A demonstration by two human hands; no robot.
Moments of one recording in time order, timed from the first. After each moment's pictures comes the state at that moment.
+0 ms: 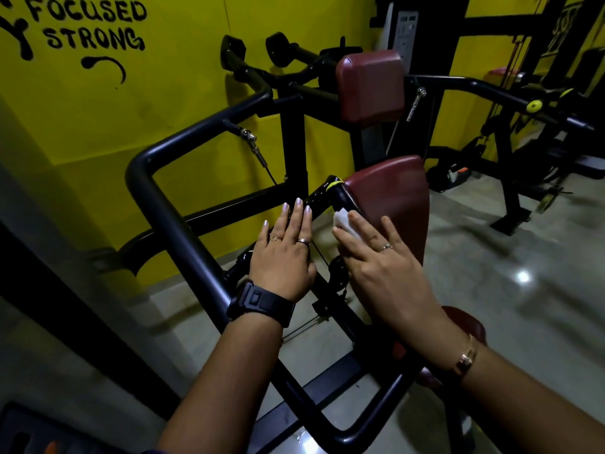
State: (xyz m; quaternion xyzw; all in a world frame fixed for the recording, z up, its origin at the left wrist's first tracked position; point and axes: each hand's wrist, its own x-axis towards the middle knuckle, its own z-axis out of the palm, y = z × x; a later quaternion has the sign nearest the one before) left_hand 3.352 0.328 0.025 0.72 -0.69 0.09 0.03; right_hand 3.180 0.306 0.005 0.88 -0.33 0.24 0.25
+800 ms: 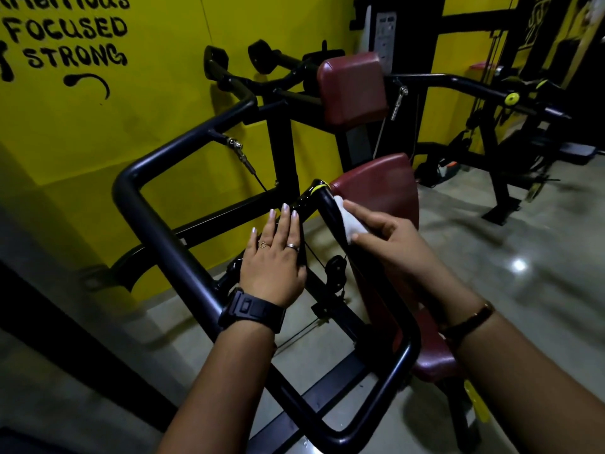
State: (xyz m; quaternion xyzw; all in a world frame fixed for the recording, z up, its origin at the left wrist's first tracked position) left_hand 3.350 0.329 0.027 0.72 -0.69 0.09 0.03; right_hand 3.159 0.300 0.048 0.67 -0.35 0.45 -0.48
